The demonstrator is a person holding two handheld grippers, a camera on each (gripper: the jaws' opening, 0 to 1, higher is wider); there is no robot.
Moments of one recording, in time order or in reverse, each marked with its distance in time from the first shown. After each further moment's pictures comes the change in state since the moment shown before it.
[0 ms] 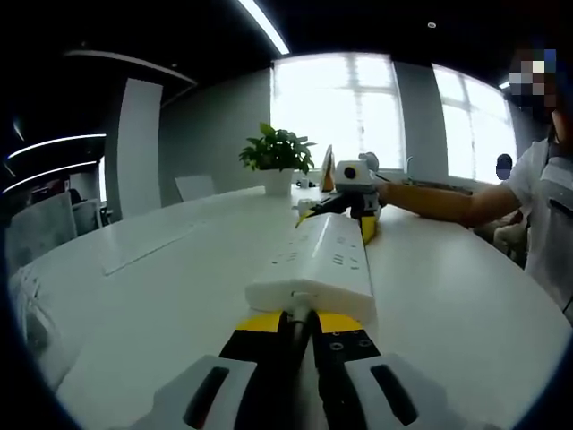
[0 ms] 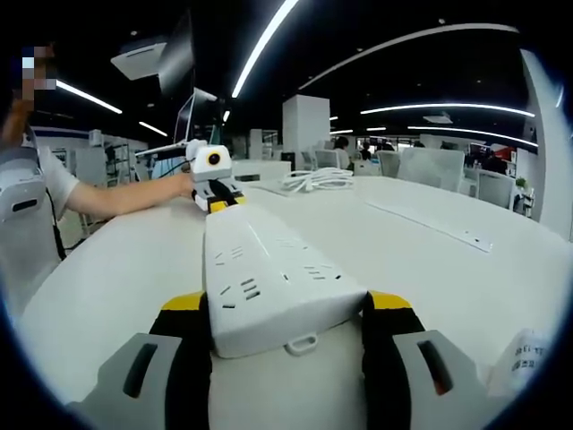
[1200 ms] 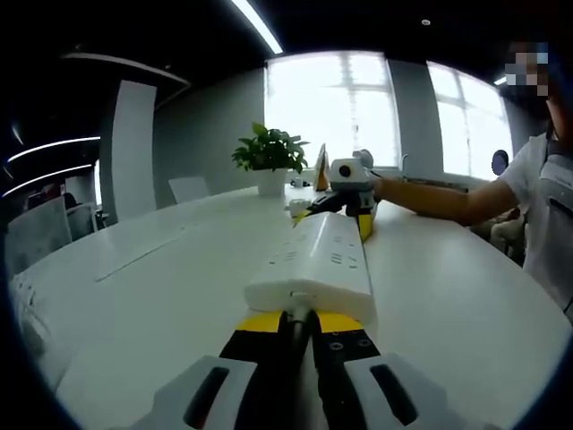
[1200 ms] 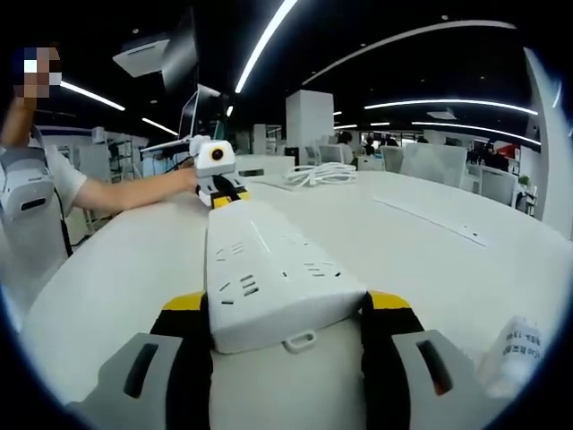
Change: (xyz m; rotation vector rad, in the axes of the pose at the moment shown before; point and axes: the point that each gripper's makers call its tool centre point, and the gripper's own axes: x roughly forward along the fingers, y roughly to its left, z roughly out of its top) left arm 0.008 -0.011 0.003 0.019 0.004 -0.018; right arm -0.014 0.001 -0.006 0.000 0.027 0.022
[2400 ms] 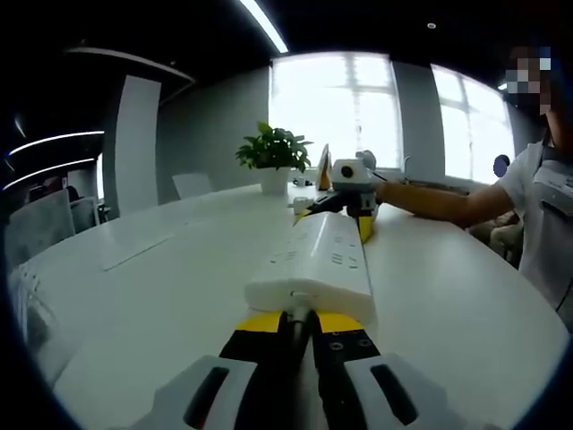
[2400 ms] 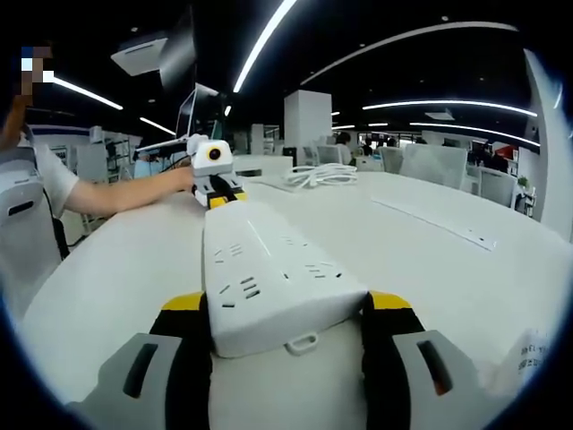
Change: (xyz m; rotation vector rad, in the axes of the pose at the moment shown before) left arm -0.017 0.004 -0.006 -0.028 0.007 0.004; right arm 0.019 0.006 0.007 -0.003 -0.001 -0.014
